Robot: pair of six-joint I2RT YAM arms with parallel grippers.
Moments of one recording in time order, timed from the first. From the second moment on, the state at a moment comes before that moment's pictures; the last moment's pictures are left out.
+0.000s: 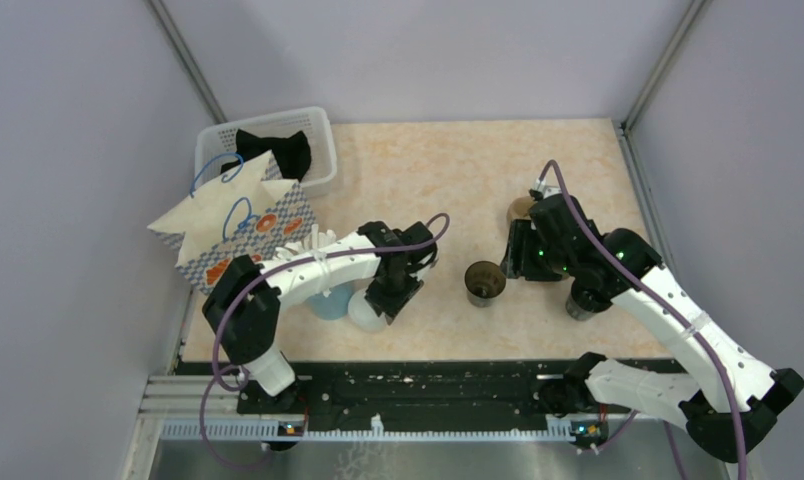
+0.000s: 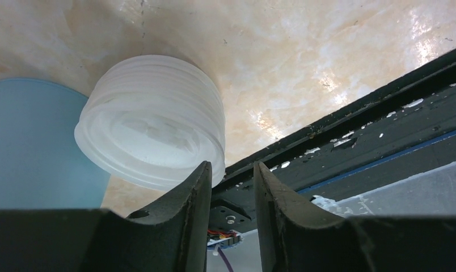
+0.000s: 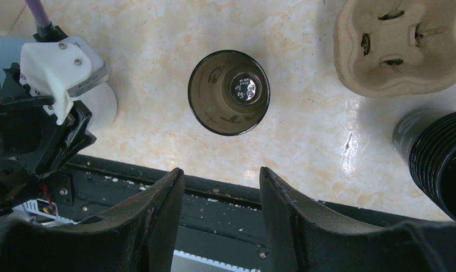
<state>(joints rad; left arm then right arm) -0.91 1.64 1.23 -1.07 0.03 -0.24 0.68 1.00 1.19 -1.08 0.16 0.63</state>
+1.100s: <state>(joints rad) -0.90 1.67 1.20 -1.02 -0.02 -0.21 0.68 1.00 1.18 -1.07 0.14 0.63</state>
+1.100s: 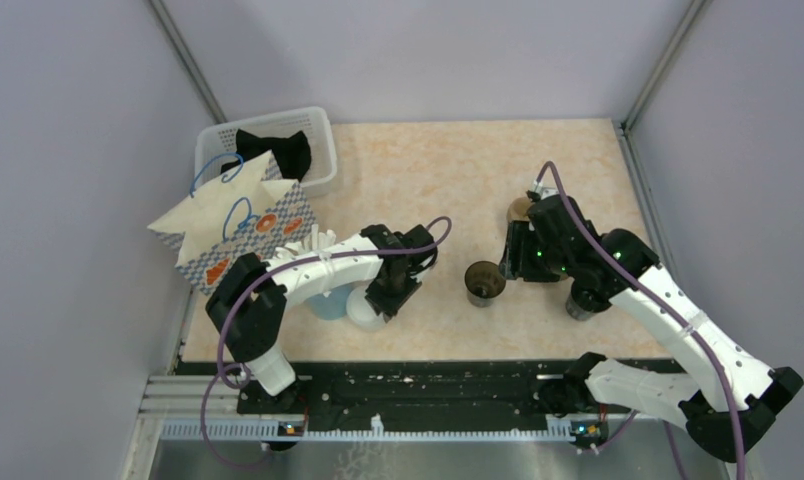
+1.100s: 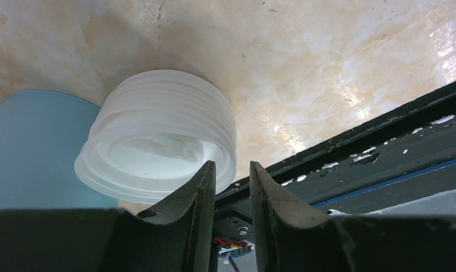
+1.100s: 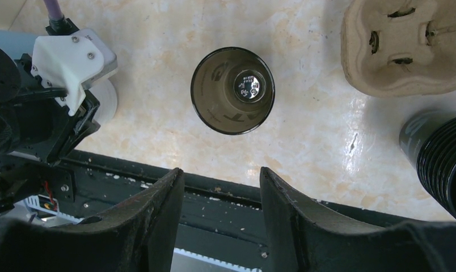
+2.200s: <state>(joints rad) -0.90 1.68 1.25 -1.07 -0.01 -0.19 0.68 1.00 1.18 -1.06 0.13 0.63</state>
